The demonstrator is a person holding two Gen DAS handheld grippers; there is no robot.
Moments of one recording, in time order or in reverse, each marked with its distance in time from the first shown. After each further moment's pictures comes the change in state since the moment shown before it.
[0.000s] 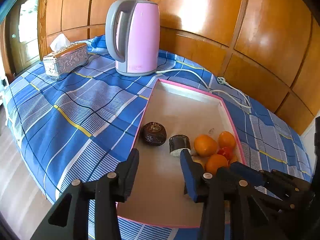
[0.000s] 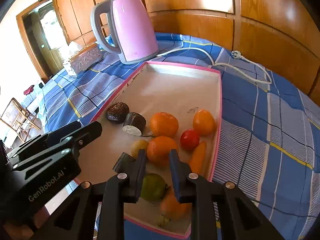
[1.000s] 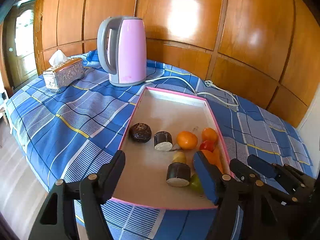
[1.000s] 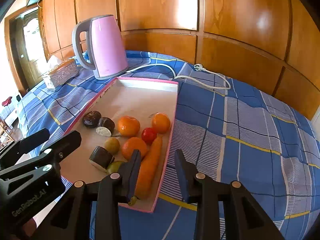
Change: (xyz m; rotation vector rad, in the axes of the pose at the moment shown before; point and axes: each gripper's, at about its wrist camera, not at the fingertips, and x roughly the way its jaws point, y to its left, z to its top) left arm -0.036 -0.025 -0.020 0.066 -0.073 -0.008; right arm -0.044 -0.014 -0.026 0.049 -0.125 -0.215
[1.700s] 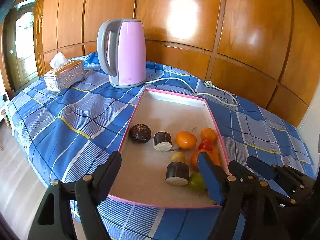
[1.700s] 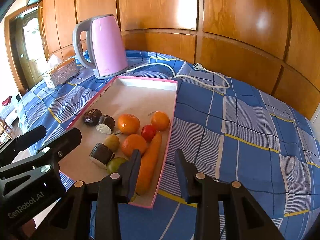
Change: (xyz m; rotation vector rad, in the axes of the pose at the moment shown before) left arm -0.004 -0.002 0.000 0.011 -0.007 0.006; right arm -0.004 0.000 -0.004 -0.004 0.001 0.001
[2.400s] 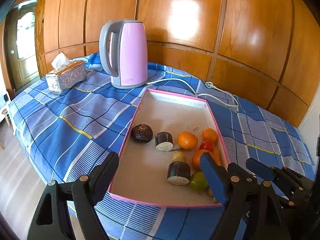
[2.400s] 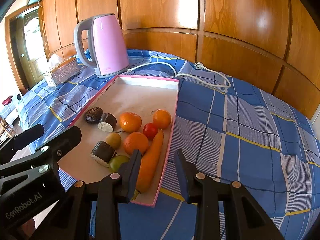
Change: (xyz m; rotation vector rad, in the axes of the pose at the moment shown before) left arm -0.003 0.005 0.000 -0.001 -0.005 0.003; right arm 0.000 0.001 -0.002 -0.001 0.005 0.005
